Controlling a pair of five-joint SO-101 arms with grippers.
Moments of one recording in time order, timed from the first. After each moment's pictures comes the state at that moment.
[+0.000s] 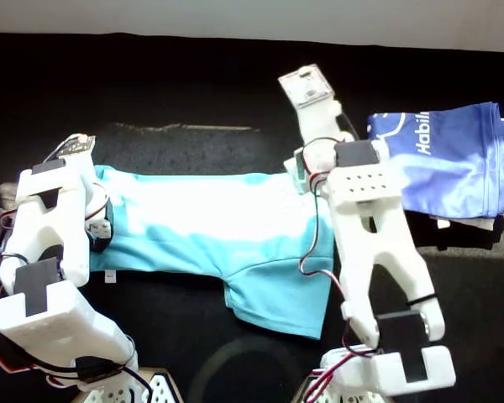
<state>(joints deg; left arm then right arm) -24.5 13.5 23.2 62.7 -8.7 -14.1 -5.2 12.7 61.1 16.8</state>
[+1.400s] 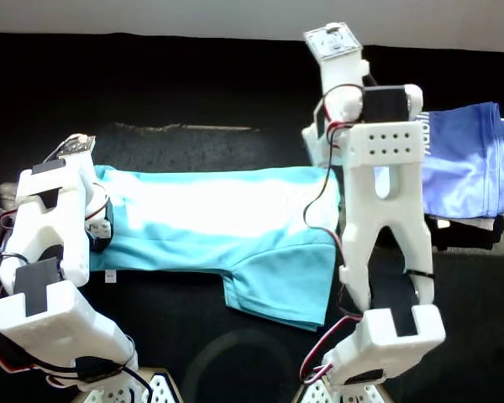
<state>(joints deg) -24.5 13.5 23.2 62.7 -8.7 -12.4 5.2 -26.9 96.8 16.0</state>
